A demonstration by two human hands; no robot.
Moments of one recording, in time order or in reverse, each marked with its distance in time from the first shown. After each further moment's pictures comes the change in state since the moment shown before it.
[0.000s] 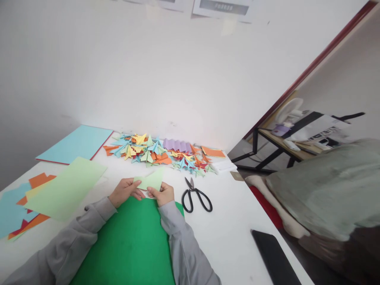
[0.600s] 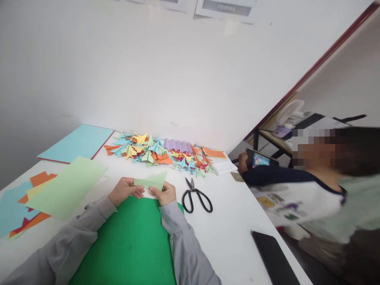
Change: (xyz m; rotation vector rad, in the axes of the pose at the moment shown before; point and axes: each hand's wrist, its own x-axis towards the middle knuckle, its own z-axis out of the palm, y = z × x) left_hand -0.005 0.009 0.000 0.048 0.073 -0.057; right_hand 0.003 -0.003 -0.006 -0.041 -0.064 -0.157
